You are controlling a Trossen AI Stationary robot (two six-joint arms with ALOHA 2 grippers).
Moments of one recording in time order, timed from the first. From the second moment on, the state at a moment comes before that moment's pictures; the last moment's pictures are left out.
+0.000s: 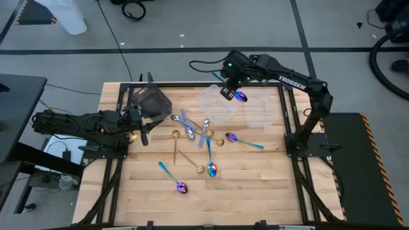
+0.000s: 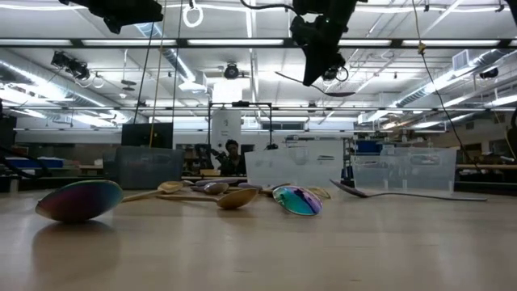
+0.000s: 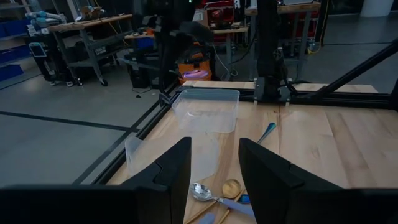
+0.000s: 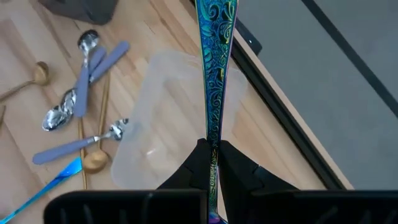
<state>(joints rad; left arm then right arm) -0.15 0.58 0.61 -0.17 -0.50 0.01 -0.47 1.70 1.78 -1.10 0.09 0.09</state>
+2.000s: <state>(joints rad) -0.15 0.58 0.61 -0.17 -0.50 0.01 -0.43 1.70 1.27 -0.40 0.08 -0.14</state>
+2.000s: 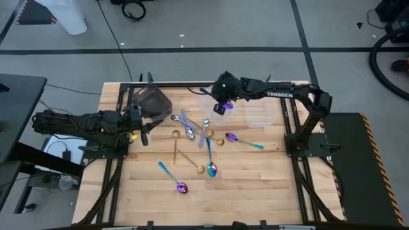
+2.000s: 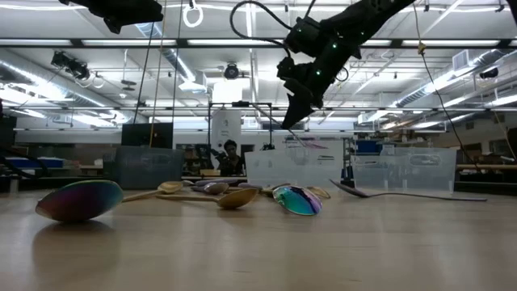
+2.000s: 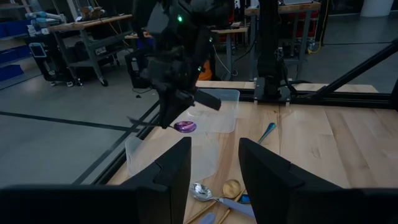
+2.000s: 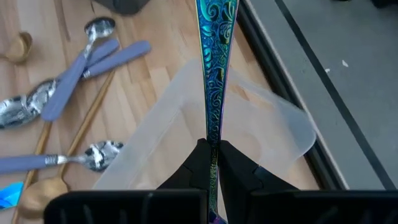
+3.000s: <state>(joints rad) -0.15 0.58 0.61 -0.17 -0.50 0.01 -0.46 1.70 1.11 -0.24 0.02 -0.15</state>
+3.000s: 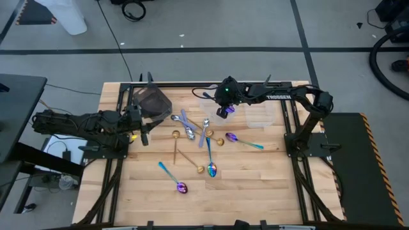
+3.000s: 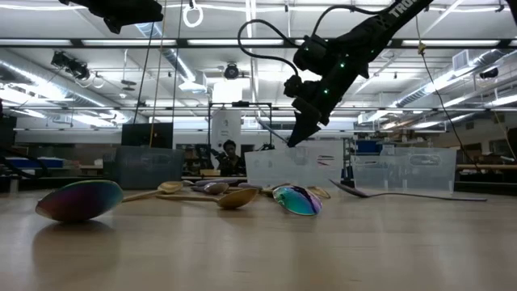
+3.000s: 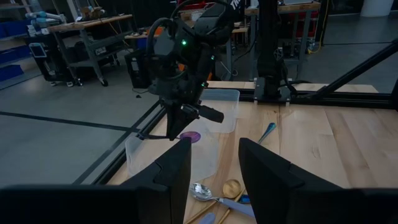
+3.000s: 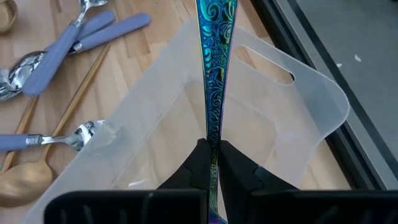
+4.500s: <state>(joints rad) -0.15 0.58 0.61 -0.17 -0.50 0.01 -0.51 1.85 1.11 -0.25 -0.02 -0.01</state>
